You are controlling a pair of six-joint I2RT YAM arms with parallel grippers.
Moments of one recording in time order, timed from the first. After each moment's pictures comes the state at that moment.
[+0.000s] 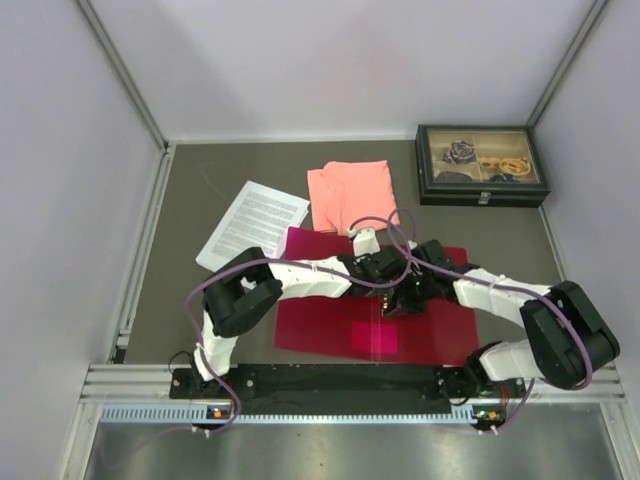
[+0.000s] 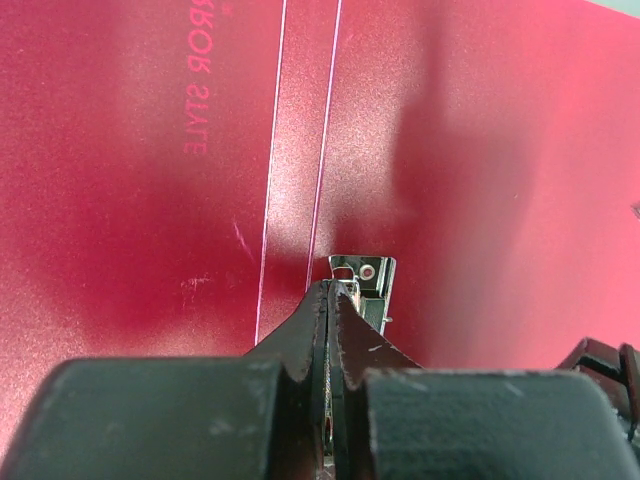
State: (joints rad) left arm -1.10 1.99 1.30 -0.29 -0.38 -1.18; right arm 0.49 1.34 0.49 -0.25 -0.42 0.72
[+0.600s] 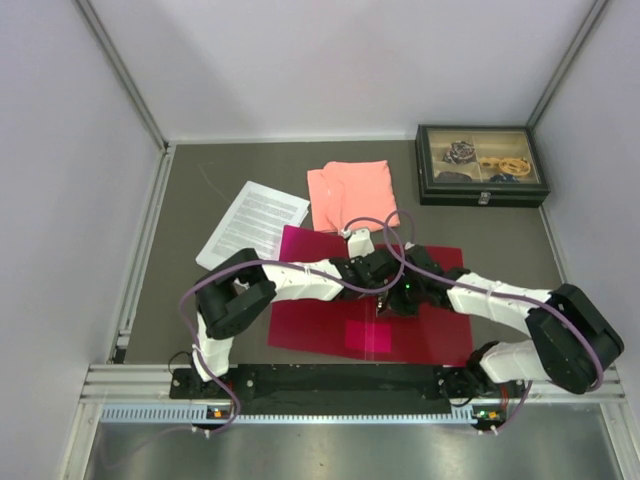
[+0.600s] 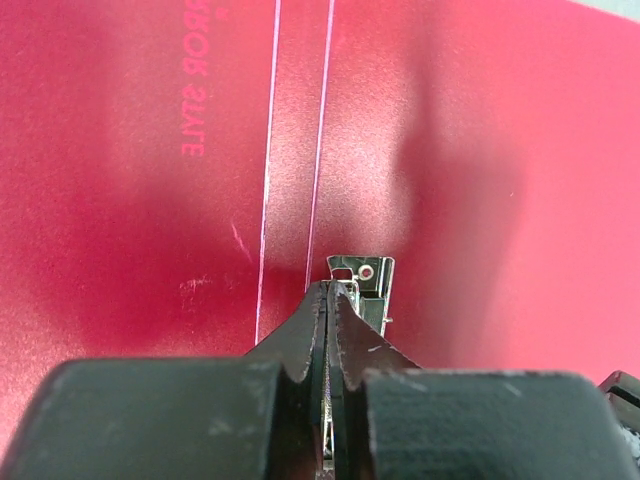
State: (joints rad) left arm -1.09 1.94 1.20 -0.21 -0.40 -1.14; right arm 0.66 1.32 0.52 -0.27 -0.18 0.95
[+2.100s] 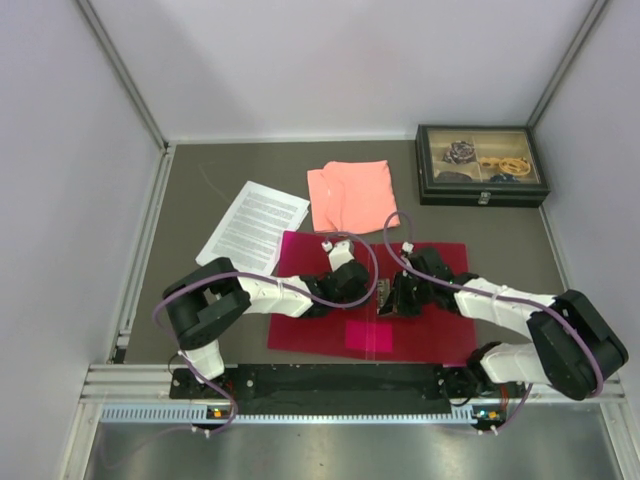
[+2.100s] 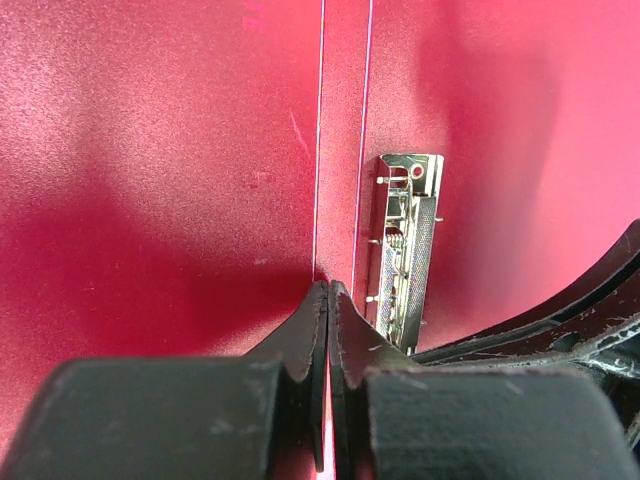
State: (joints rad) left arm -1.07 1.76 0.85 0.11 -0.25 -1.13; right arm 0.57 1.27 0.44 -0.14 -0.36 0.75
